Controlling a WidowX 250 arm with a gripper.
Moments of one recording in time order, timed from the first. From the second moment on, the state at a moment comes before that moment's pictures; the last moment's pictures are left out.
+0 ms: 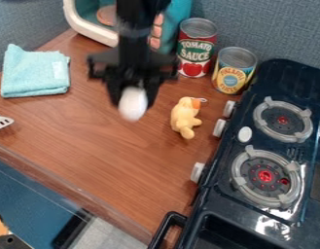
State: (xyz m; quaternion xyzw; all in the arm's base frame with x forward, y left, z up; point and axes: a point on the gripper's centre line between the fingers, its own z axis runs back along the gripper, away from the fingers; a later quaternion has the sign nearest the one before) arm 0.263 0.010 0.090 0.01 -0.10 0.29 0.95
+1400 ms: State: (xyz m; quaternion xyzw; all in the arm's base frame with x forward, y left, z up) arm 0.252 -0.016 0.019 0.03 -0.02 0.31 0.95
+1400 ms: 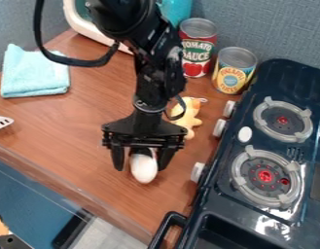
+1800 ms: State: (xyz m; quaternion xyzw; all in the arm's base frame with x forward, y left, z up) arm 0.259 -0.015 0.055 0.05 -0.09 0.30 0.95
